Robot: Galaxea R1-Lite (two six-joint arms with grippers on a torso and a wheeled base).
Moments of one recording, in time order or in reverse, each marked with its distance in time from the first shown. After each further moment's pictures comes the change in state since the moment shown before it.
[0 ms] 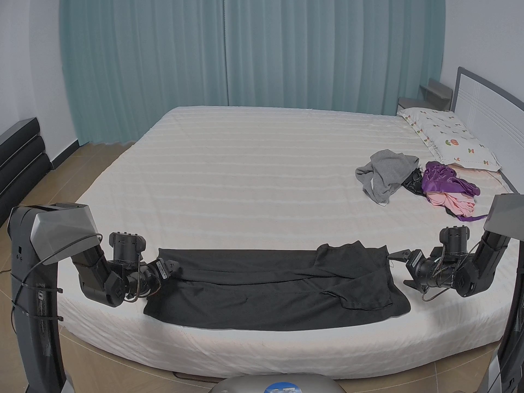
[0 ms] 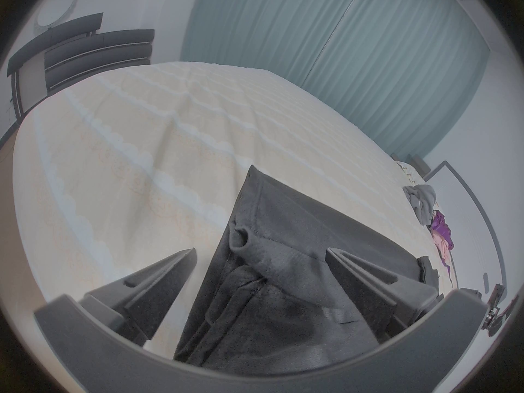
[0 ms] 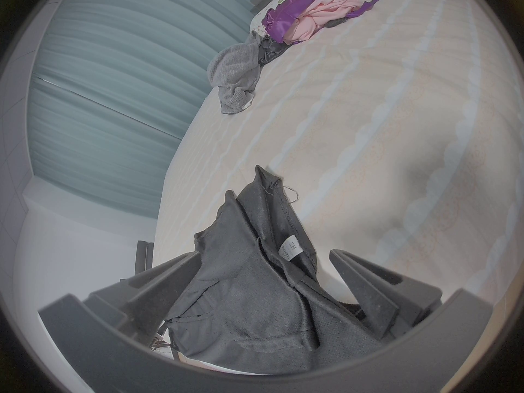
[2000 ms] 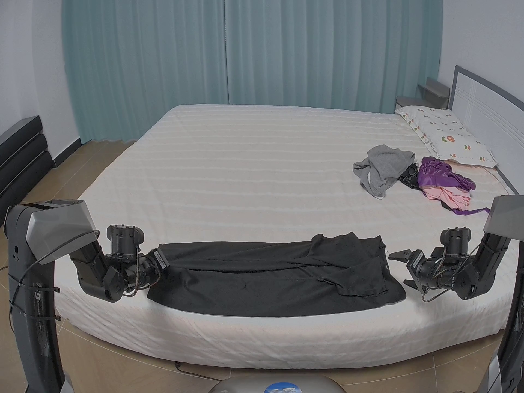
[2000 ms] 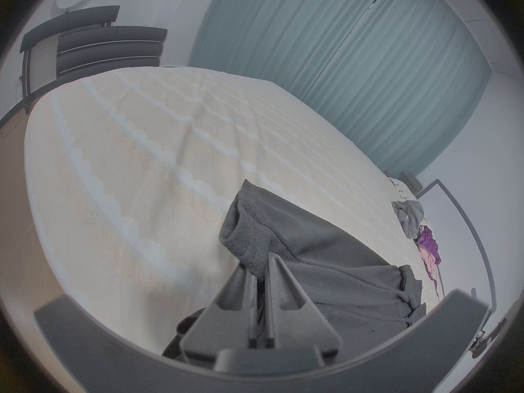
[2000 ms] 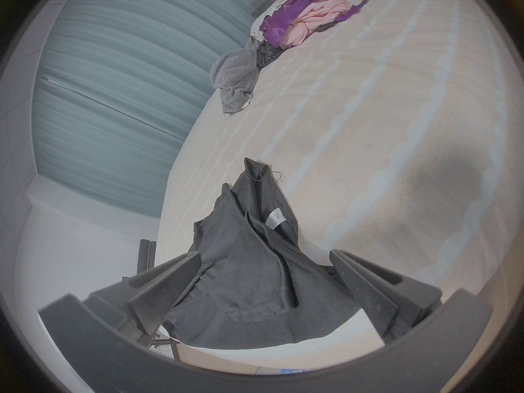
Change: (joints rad) left arm 0.009 -0.022 -0.025 -0.018 0.001 -0.080; right arm -0.001 0.002 0.028 -0.053 0.001 0.006
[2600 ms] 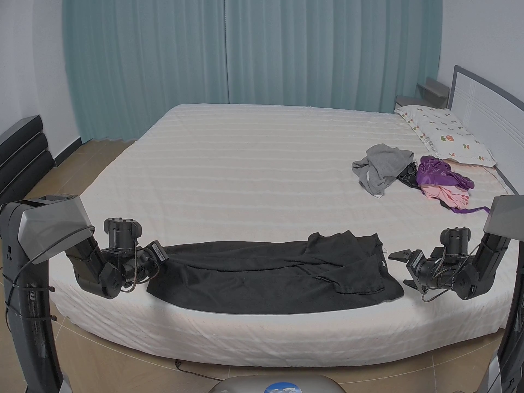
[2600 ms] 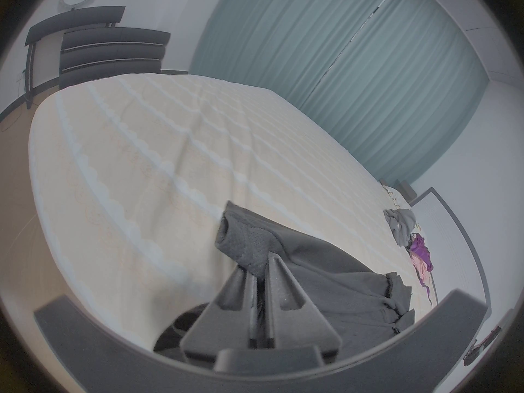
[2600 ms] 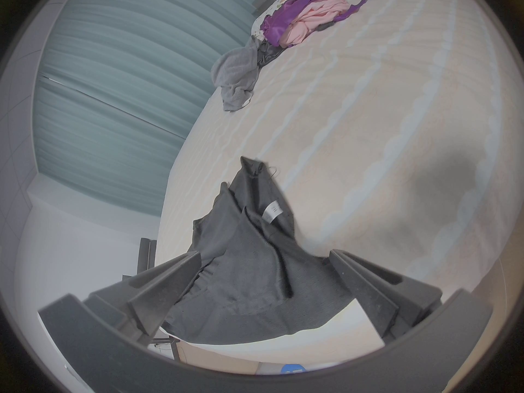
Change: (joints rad) left arm -0.013 -0.047 0.003 0.000 0.003 -0.030; right arm 0.000 0.000 0.000 -0.001 0.000 0.000
